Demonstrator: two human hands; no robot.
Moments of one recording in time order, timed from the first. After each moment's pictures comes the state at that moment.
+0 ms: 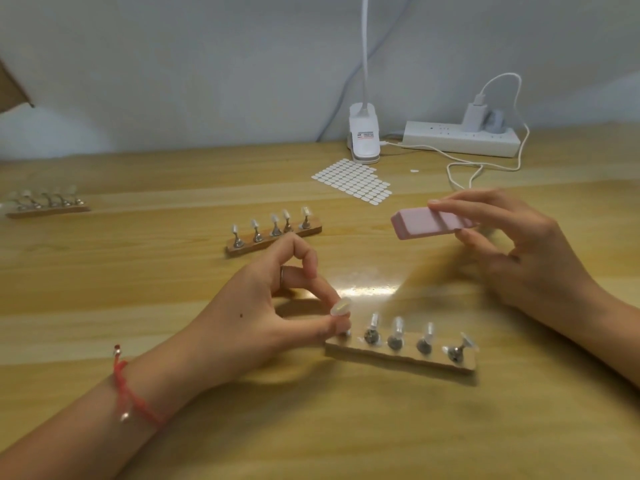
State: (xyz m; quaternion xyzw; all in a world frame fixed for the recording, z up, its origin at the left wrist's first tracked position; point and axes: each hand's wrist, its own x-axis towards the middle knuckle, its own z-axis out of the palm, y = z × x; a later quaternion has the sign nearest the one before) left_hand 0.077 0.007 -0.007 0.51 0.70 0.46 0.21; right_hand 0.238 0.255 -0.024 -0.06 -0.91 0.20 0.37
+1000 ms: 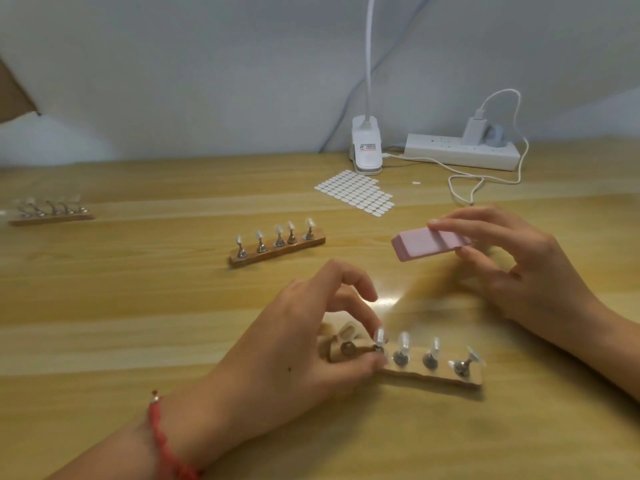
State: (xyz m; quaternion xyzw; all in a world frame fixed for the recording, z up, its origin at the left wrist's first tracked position) left_hand 0.101 0.016 -0.010 0.60 0.68 0.40 0.08; right_hand 0.237 0.252 -0.023 -0.06 -0.91 0.20 0.35
